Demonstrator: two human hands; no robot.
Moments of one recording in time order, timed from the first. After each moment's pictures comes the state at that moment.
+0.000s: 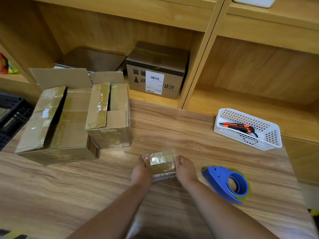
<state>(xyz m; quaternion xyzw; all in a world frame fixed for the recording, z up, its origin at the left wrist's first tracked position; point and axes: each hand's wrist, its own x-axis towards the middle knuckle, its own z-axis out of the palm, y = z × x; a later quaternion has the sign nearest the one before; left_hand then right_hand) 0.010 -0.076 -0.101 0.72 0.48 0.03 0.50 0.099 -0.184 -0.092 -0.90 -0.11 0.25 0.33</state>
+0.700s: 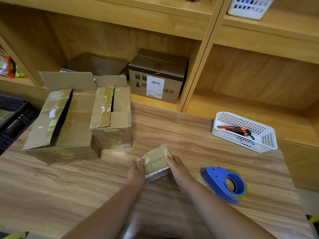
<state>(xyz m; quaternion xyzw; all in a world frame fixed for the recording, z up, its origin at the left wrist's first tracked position) -0.010 -0.070 -0.100 0.61 0.51 0.05 0.60 0.076 -0.180 -0.072 -0.77 -0.01 0.39 0.50</state>
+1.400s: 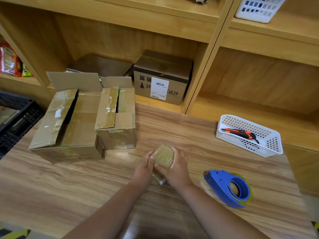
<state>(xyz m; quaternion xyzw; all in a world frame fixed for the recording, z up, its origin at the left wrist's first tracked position) -0.005 -0.062 -0.095 0.67 0.33 0.11 0.66 0.068 -0.163 -0.083 -0.88 -0.23 0.16 0.39</state>
